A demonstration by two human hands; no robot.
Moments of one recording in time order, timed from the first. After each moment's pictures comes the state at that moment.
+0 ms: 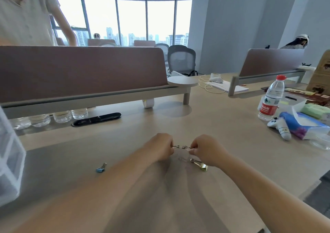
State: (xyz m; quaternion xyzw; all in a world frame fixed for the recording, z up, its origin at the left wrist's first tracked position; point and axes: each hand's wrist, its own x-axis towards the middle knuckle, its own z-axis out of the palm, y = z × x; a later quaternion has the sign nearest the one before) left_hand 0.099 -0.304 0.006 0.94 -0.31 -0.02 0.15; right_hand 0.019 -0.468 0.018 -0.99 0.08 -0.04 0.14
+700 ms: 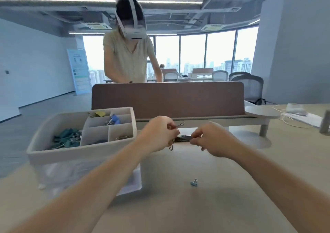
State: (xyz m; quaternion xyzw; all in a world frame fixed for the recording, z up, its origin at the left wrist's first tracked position) left_hand 0.031 -0.024 0.159 0.92 -0.16 0.14 0.34; right_hand 0.030 -0.217 0.155 -0.97 -0.13 -0.08 0.21
